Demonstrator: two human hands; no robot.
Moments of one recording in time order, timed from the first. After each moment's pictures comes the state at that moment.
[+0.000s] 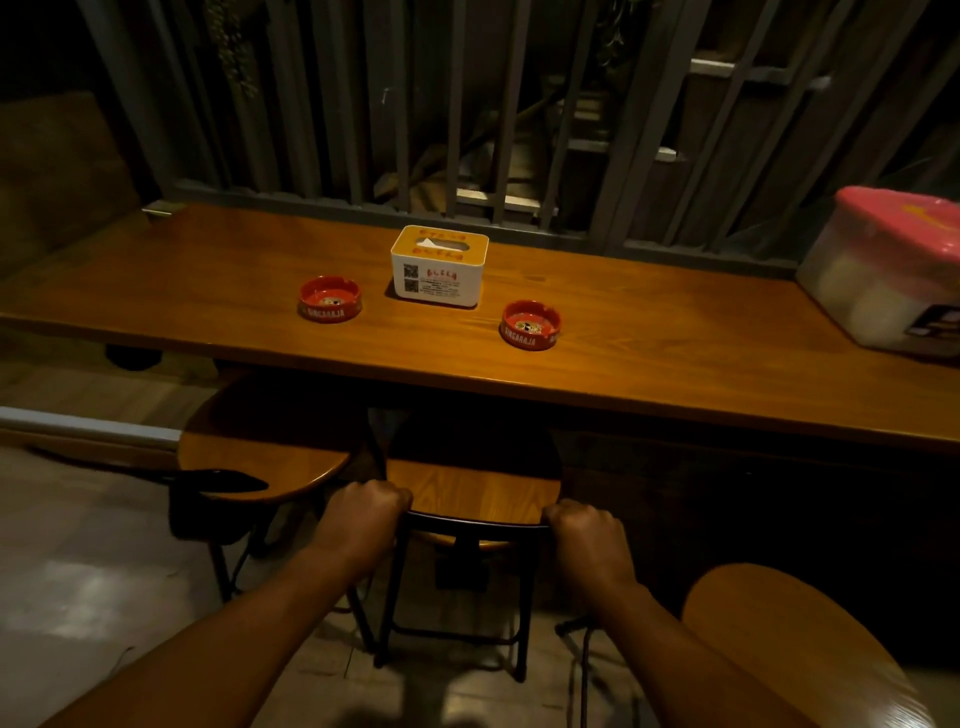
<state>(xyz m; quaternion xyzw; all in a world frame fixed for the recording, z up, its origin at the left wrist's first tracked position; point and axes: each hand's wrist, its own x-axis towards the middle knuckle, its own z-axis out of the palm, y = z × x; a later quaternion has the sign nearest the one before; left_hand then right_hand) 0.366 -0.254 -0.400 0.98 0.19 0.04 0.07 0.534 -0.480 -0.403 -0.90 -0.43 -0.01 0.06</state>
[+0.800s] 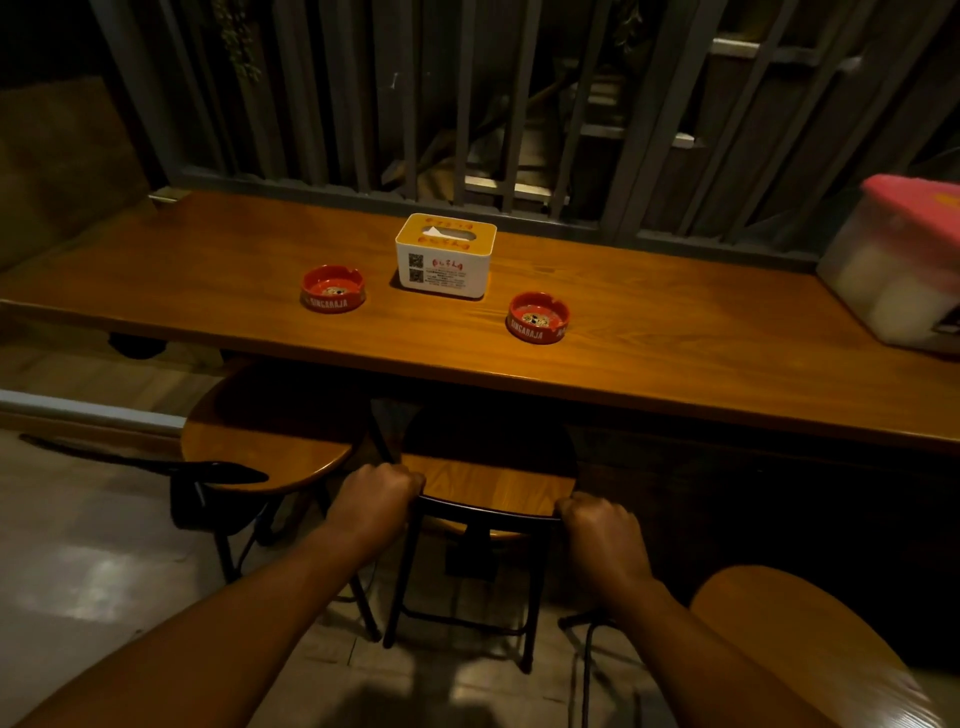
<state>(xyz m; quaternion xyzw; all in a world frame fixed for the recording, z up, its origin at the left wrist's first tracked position) 0.386 -0.253 -0.401 0.98 0.18 0.06 0.07 0.552 -0.483 -0.406 -0.89 -0.46 -0.03 0.06</state>
